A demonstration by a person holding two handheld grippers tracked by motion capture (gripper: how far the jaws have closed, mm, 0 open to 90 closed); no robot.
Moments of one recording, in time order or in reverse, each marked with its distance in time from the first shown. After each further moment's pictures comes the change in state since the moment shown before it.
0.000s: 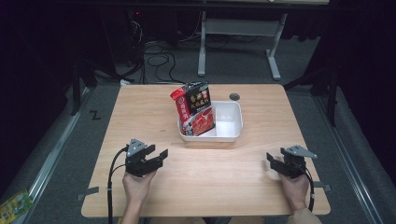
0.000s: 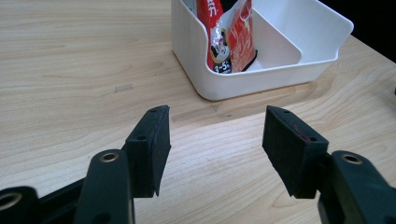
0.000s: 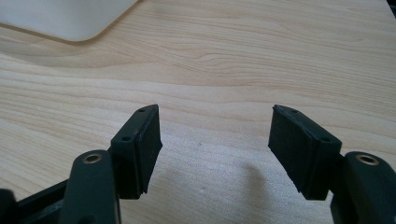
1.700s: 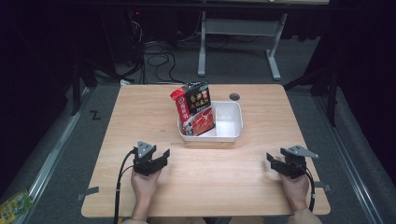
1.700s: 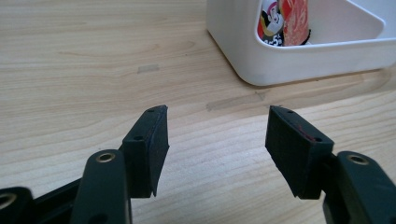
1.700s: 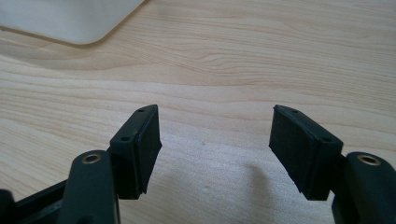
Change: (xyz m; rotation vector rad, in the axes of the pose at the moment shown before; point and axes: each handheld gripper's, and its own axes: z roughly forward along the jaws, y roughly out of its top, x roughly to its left) left arm 0.012 -0.029 0.046 -0.016 0.137 0.020; right arm -0.002 -0.001 -0.001 -0.004 0.023 0.024
